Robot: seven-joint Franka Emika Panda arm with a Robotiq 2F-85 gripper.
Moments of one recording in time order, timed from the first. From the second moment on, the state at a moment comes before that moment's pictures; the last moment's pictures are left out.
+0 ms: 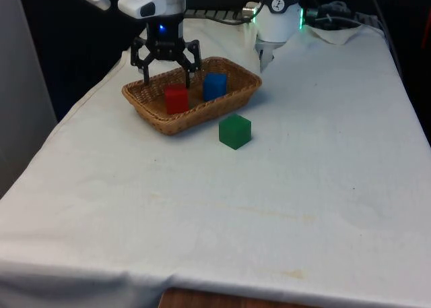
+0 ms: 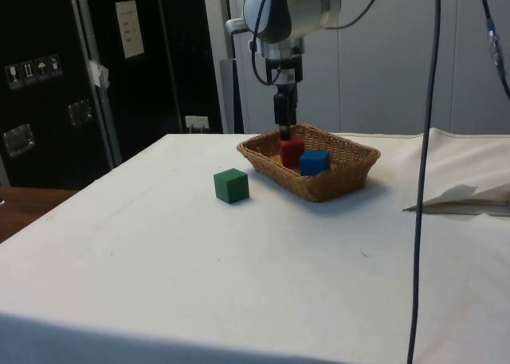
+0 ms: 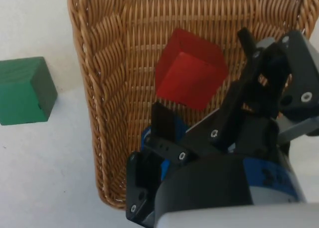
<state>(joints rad) 0.29 0.38 -0.69 -2.26 0.34 2.59 -0.75</state>
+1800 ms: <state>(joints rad) 0.35 0.12 -0.44 -2.33 0.15 2.58 -0.35</state>
